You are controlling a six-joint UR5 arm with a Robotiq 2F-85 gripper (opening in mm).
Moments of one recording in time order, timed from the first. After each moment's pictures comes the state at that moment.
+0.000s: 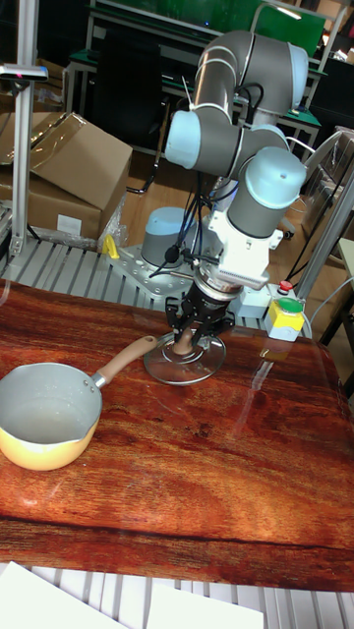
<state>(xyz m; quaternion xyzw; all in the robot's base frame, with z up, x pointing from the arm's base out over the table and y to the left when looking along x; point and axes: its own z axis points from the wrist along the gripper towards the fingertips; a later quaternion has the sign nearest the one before) 0.399 0.058 0.080 0.00 -0.99 0.04 0.10</state>
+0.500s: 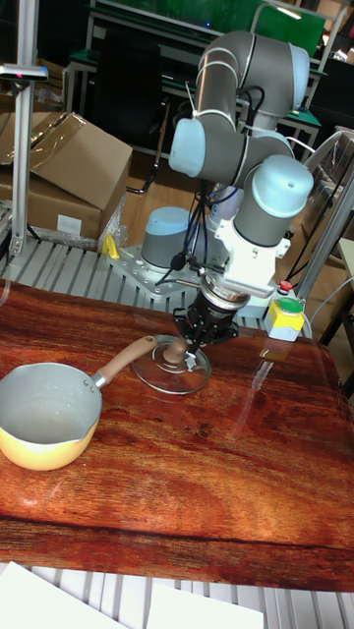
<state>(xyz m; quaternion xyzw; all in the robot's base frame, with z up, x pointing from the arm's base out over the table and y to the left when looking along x) 0.413 0.072 0.075 -0.01 -0.99 0.03 0.10</state>
